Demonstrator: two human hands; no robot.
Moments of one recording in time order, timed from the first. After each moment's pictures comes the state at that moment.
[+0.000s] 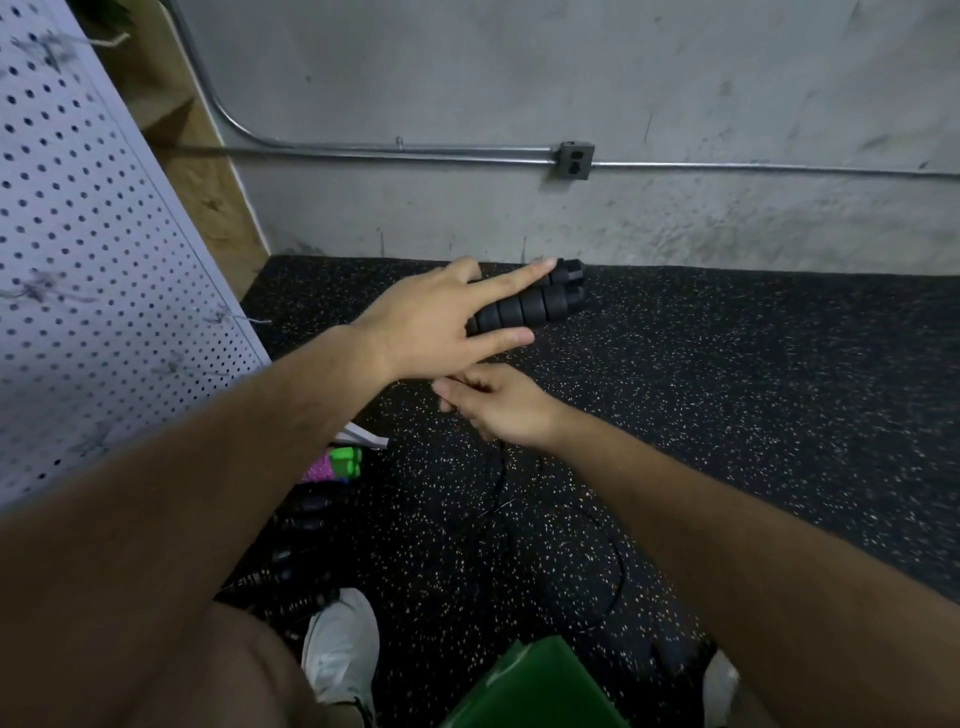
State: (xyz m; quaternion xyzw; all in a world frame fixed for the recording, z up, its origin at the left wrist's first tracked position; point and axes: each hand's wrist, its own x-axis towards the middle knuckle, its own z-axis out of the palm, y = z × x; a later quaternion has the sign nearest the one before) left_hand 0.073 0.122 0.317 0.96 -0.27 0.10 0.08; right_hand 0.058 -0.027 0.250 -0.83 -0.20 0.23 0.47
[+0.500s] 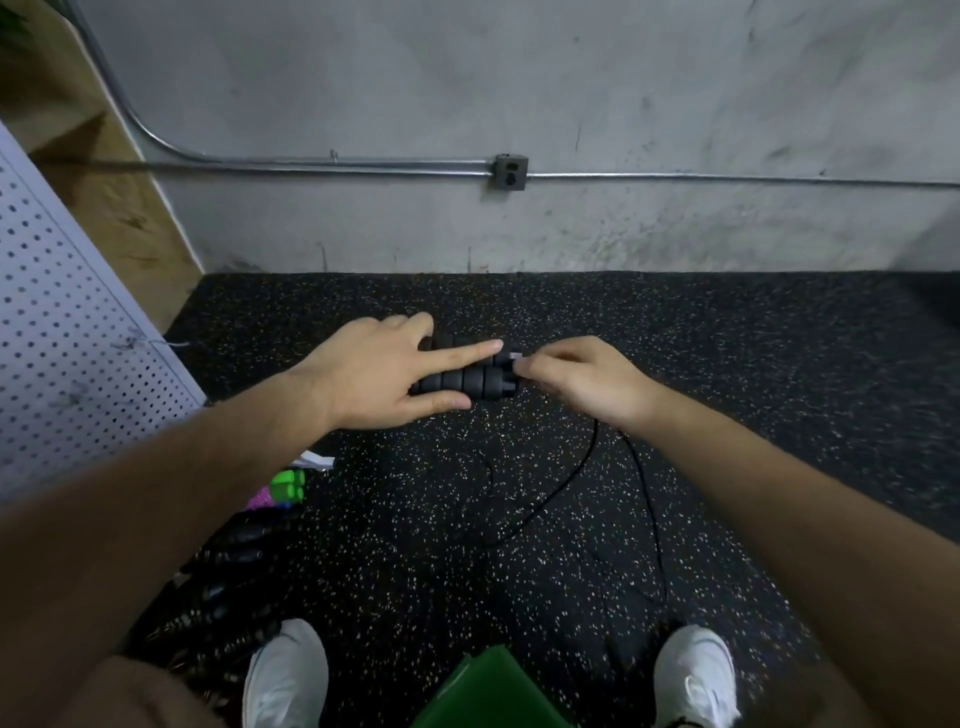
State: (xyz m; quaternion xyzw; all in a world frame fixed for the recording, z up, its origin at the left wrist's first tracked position) left_hand 0.067 0.102 0.294 0.92 -0.38 0.09 -0.07; right_hand 0.060 -0.162 0.301 -0.88 -0.10 0.15 0.44
